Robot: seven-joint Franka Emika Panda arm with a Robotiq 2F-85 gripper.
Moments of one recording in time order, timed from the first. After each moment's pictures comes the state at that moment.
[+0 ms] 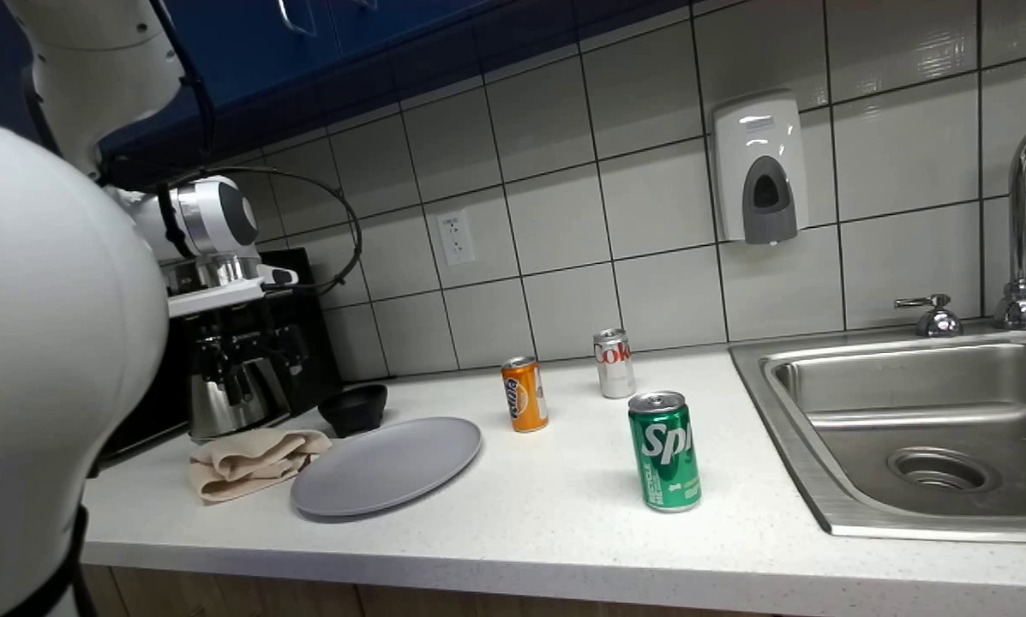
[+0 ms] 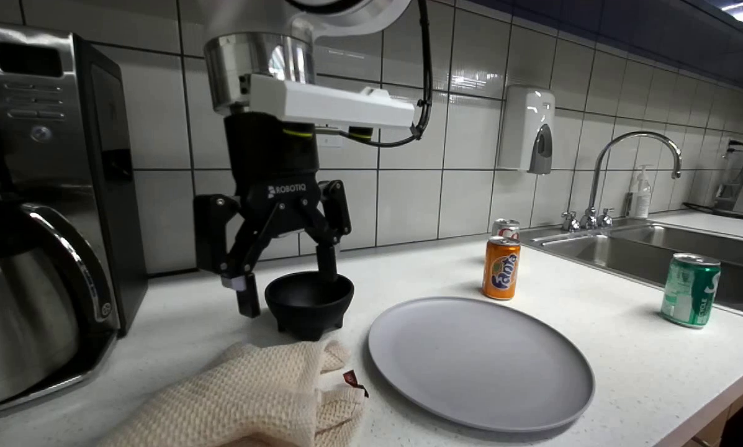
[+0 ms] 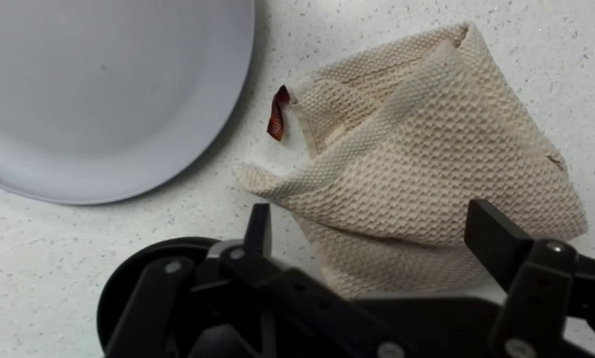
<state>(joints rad) 0.41 0.37 0.27 -1.86 -0.12 2.10 0.21</state>
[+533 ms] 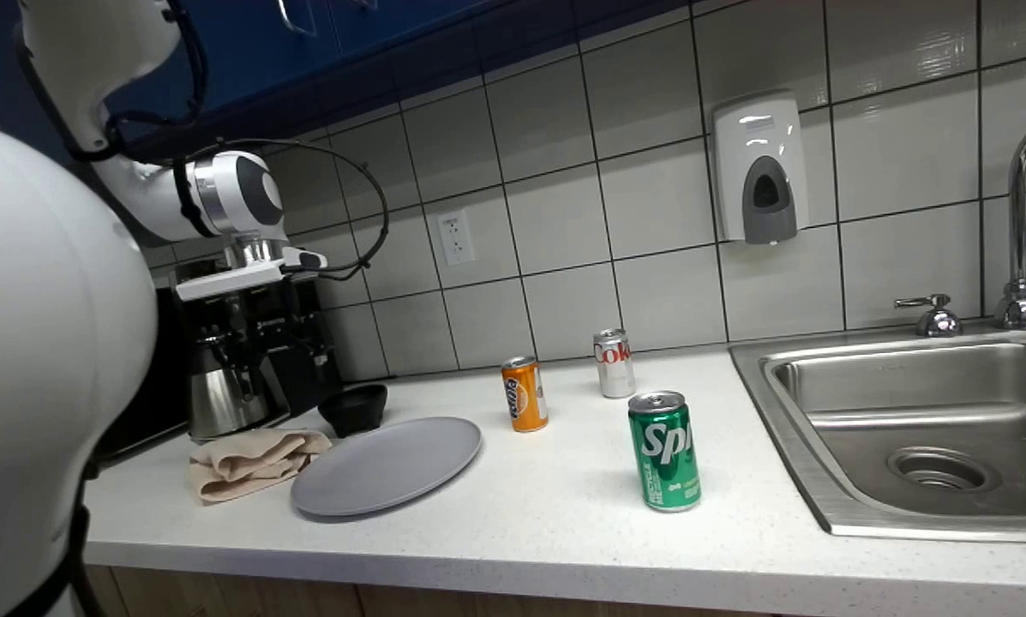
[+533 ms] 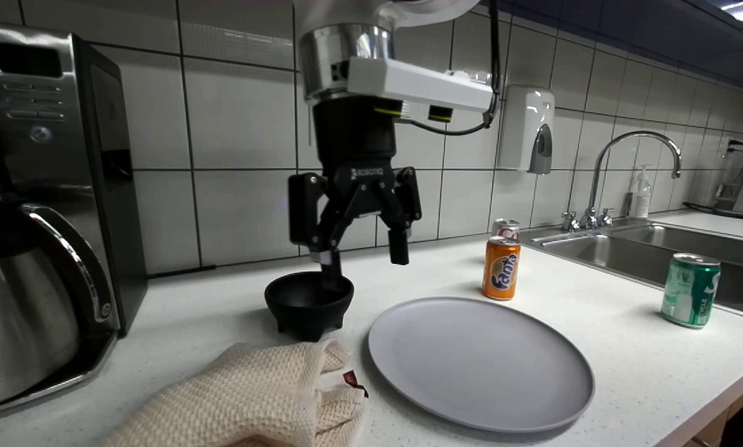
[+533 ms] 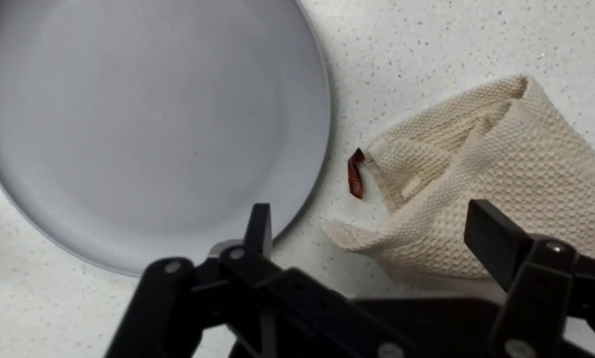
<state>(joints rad) 0.33 0.21 0.24 -2.04 -0.05 2.10 0.21</state>
